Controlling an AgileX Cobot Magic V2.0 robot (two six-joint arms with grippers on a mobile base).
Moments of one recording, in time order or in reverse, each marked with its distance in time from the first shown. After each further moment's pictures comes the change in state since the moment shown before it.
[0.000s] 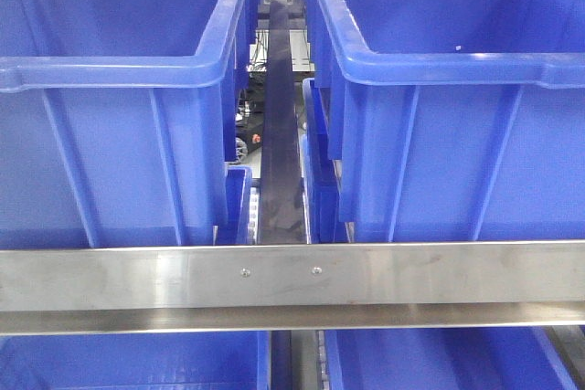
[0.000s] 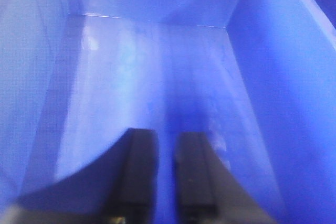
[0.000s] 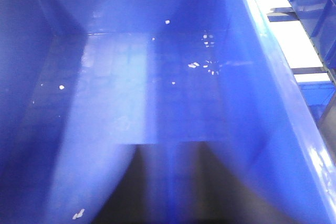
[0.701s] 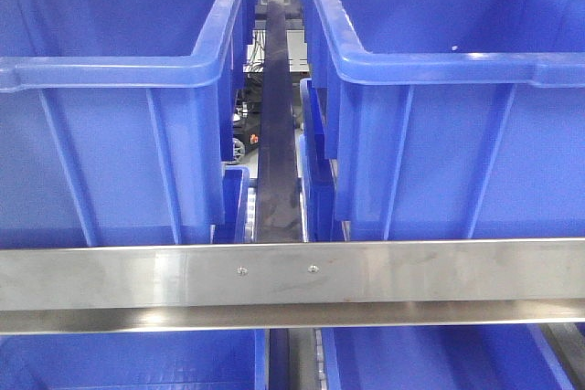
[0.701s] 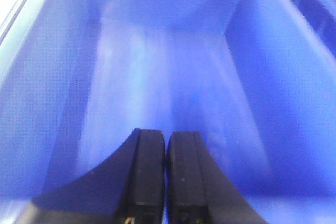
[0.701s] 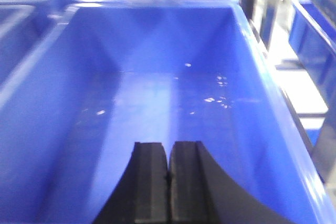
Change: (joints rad) left arm 0.000 -0.402 0.221 -0.006 0.105 0.000; right arm 0.073 -0.473 0.195 -0.008 0.086 0.000
